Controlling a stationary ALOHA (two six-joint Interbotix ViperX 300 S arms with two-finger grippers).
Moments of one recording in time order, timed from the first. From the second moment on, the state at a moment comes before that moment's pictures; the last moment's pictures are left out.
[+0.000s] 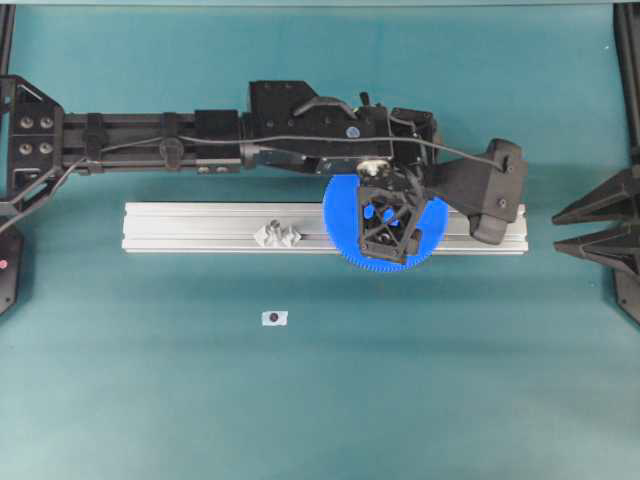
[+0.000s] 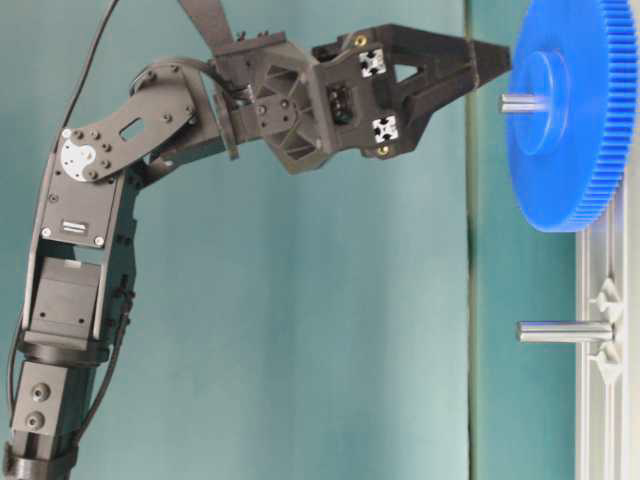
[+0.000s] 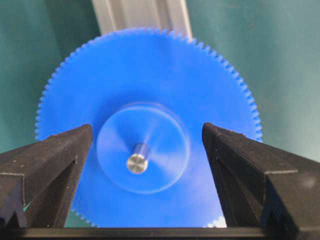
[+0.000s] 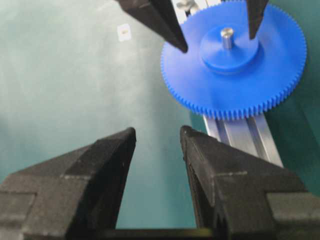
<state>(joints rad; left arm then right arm) 0.09 0.56 -0.46 0.02 1.04 0.36 -0.02 -1.22 1.23 0.06 0.44 0.27</state>
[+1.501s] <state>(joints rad) -0.02 -0.12 0.32 0.02 0.57 -0.02 -0.02 -1.27 1.23 0.02 0.50 0.27</state>
